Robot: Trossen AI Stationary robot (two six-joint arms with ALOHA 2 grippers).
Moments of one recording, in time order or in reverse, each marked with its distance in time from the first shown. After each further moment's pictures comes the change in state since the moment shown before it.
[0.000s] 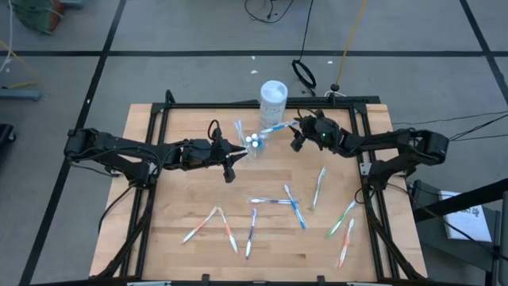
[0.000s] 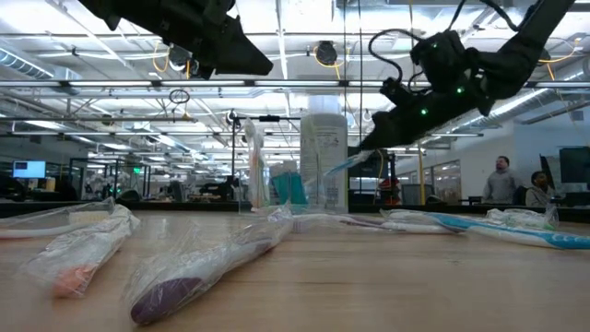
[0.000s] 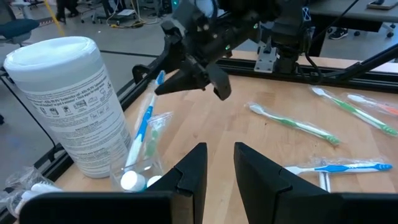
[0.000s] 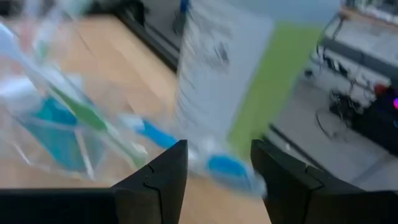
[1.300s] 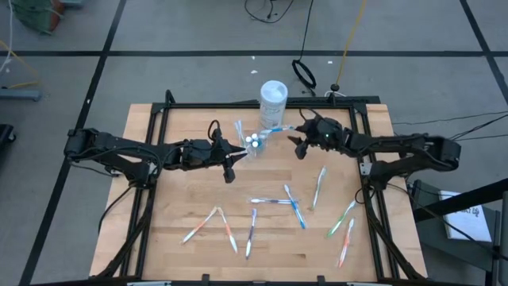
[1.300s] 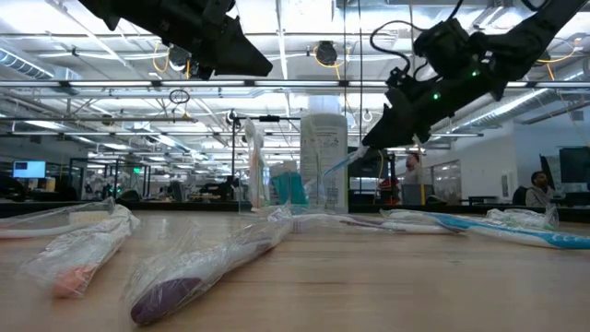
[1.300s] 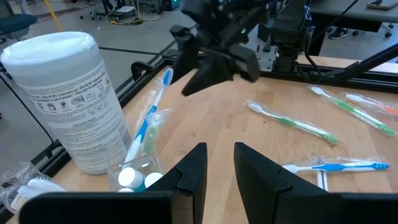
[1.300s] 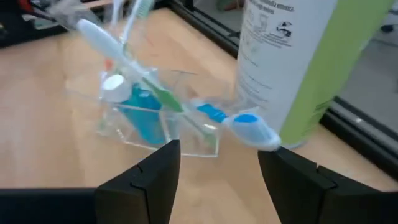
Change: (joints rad) left arm 0.000 0.000 0.000 -0.009 0.000 -0.017; right arm 0.012 -0.149 0.027 -0.295 -0.181 0.196
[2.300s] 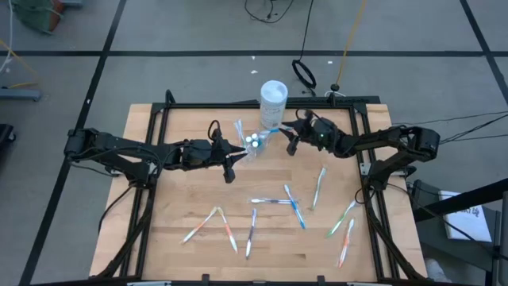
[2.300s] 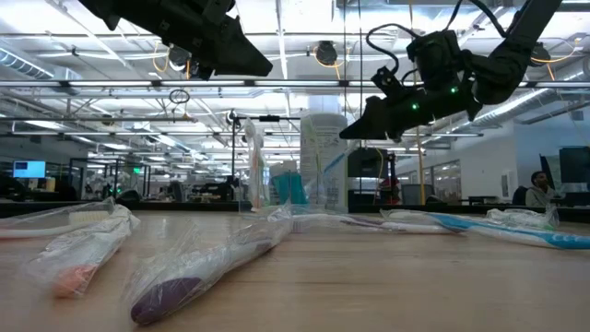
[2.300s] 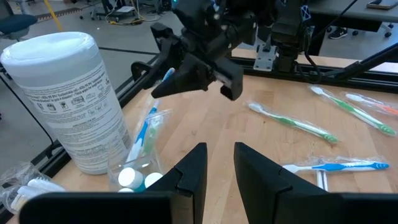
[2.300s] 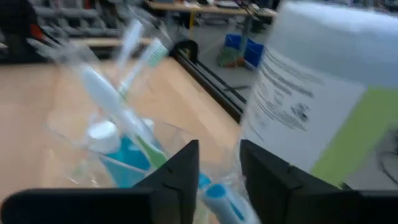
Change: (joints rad) left arm 0.000 0.000 0.000 0.000 0.000 0.002; right arm 0.002 0.234 0.000 0.469 -0.022 -0.192
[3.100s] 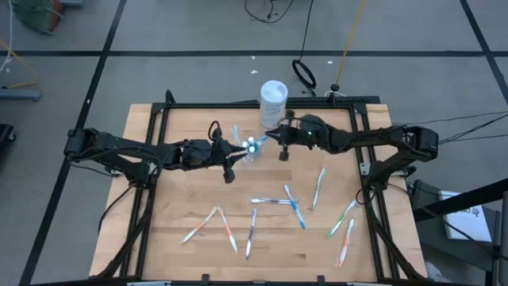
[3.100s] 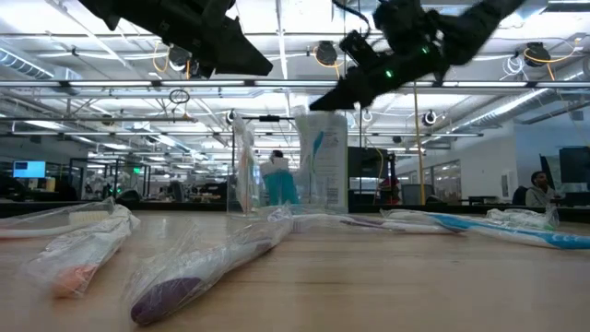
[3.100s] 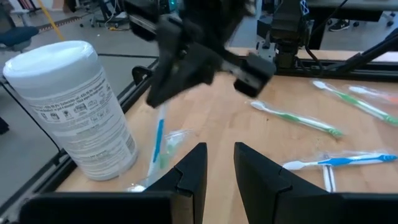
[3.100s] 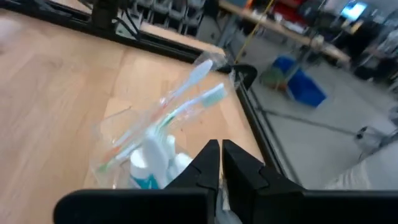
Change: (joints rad) left arm 0.000 0.000 0.000 0.002 0.000 0.059; right arm 0.105 0.001 0.294 -0.372 -0.101 -0.308
